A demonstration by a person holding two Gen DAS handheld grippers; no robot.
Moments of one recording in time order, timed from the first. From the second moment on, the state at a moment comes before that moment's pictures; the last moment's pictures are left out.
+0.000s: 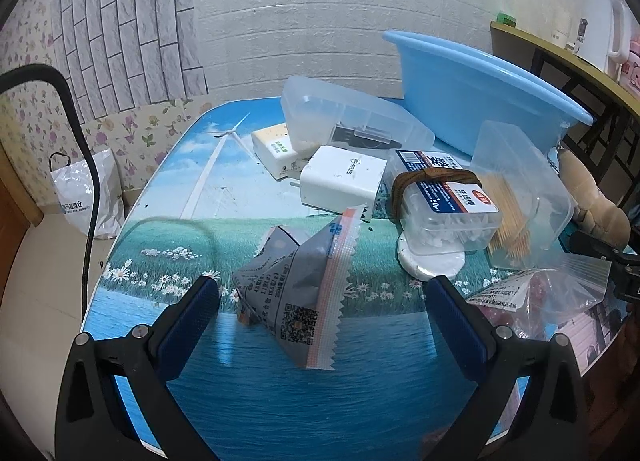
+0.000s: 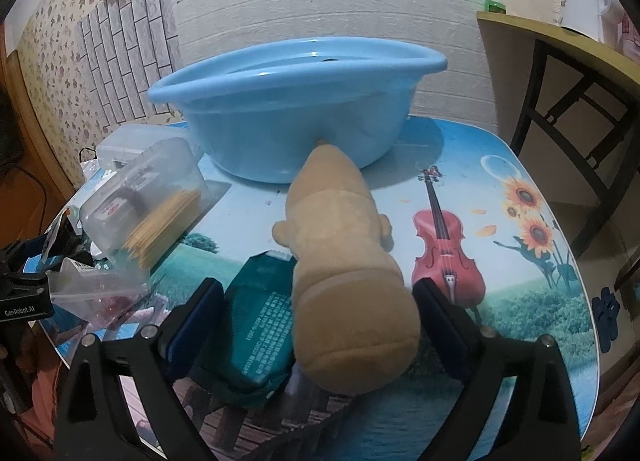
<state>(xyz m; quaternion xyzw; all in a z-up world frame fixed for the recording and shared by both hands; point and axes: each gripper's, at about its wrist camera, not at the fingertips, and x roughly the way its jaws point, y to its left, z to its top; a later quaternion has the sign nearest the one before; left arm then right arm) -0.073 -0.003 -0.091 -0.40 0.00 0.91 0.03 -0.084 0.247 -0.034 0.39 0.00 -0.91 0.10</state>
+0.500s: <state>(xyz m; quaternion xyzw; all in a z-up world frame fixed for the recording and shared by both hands) -0.070 -0.003 -0.090 -0.39 0.00 0.92 0.02 -0.082 0.246 -0.031 0.39 0.00 -0.92 0.10</state>
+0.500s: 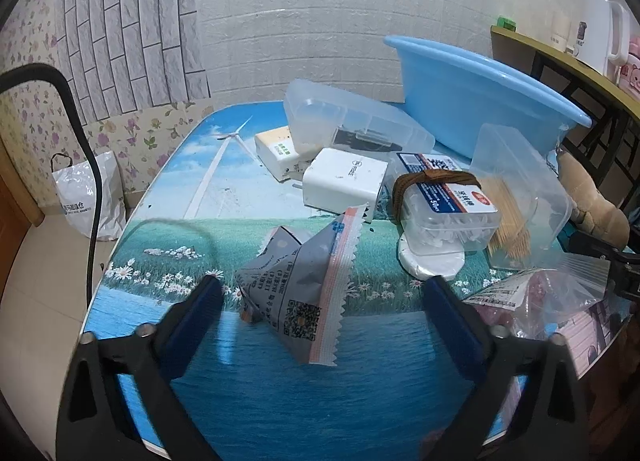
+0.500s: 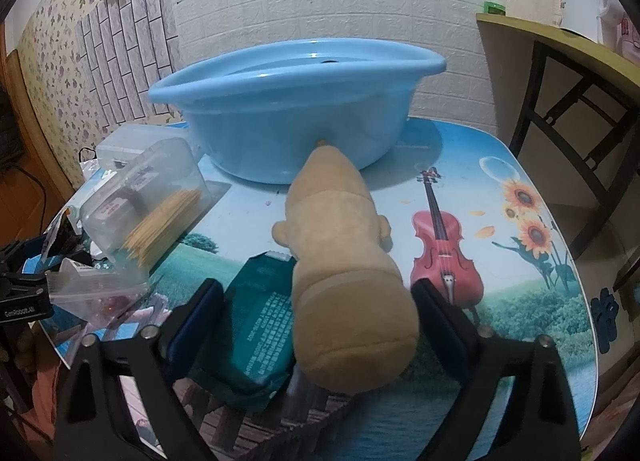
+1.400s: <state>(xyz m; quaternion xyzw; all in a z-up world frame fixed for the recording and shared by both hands) -0.066 -0.005 -0.022 -0.35 -0.02 0.93 0.03 -0.049 0.282 0.036 0.34 -0.04 -0.94 0.10</state>
